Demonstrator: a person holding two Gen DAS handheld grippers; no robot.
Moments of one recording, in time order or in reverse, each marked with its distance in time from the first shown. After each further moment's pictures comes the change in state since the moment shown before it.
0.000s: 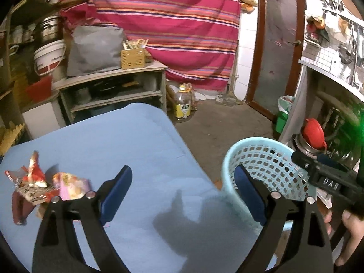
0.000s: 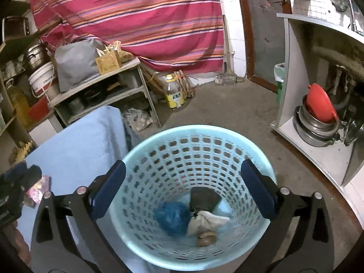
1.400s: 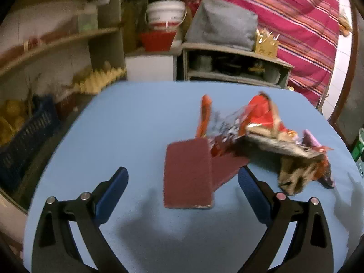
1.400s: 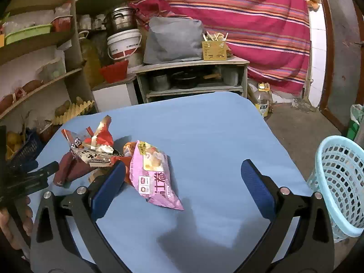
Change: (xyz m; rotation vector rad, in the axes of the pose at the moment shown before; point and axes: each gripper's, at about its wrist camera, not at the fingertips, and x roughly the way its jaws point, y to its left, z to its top) left arm -0.061 0.336 -0.124 -0.322 0.086 0.437; right arm 0.023 0.280 -0.089 -0.329 -0.022 0.318
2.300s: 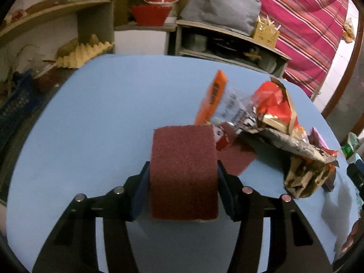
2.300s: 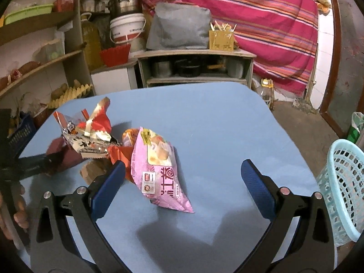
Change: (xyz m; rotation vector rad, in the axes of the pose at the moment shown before) left arm 0.031 0.011 0.006 -0.046 0.116 -0.091; right arm 0.043 0.023 -0.007 -0.055 0.095 -0.027
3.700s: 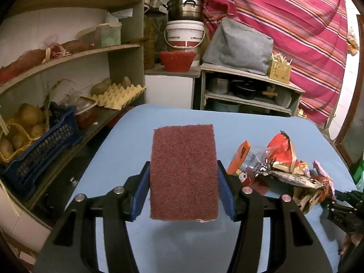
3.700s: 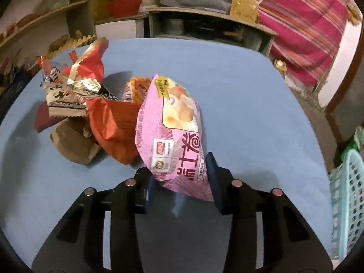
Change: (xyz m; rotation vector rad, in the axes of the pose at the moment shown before) left arm -0.074 0.026 0.015 0.002 -0.248 0.148; right arm 0.044 0.016 -0.010 -0.184 0.217 -0.018
